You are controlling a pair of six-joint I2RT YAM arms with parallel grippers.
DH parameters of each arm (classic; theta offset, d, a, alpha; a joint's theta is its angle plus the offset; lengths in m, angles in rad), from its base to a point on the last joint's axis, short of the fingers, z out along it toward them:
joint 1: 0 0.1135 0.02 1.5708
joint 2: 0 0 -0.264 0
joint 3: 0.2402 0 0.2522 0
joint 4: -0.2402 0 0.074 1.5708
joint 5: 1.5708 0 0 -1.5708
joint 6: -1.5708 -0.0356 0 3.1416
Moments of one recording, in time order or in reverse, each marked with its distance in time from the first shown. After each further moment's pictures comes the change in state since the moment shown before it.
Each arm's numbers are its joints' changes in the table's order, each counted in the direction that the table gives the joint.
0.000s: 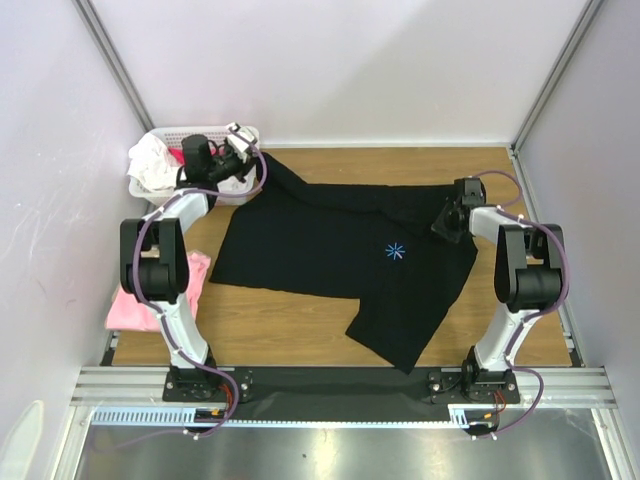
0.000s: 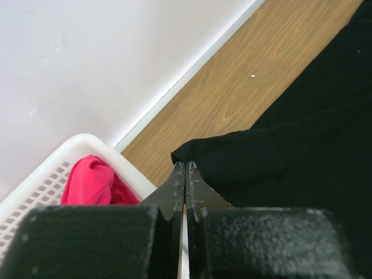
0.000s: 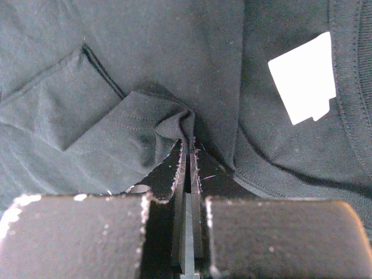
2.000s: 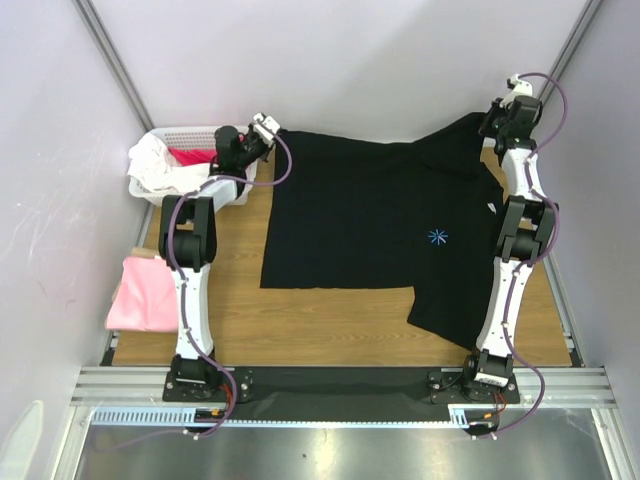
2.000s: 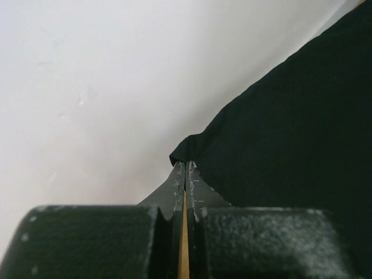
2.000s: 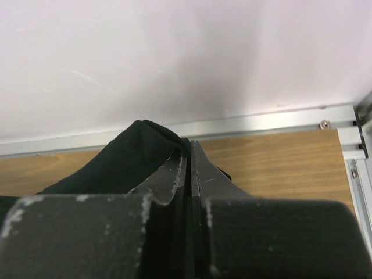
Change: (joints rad) left arm -0.089 -0.410 0.381 0.239 -0.168 0.008; right arm -0.238 -0.694 1.267 0.134 -0.189 0.406
